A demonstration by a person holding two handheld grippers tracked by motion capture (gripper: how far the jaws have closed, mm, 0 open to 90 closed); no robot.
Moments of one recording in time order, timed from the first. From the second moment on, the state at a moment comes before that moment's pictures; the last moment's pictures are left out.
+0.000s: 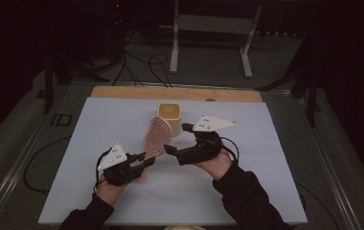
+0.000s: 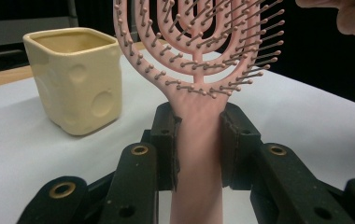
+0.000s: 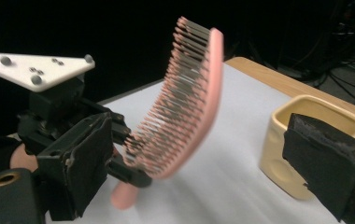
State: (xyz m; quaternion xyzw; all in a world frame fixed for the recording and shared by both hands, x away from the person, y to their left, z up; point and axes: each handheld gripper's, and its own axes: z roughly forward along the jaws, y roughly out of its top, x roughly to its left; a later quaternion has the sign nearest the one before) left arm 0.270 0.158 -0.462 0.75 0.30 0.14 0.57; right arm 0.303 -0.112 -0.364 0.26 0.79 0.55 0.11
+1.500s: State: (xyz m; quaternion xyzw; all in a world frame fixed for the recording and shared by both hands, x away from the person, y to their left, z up) left arm 0.270 0.153 -0.464 0.76 0.29 0.14 0.56; right arm 0.322 -0.080 -0.359 0.35 0.76 0.54 0.02
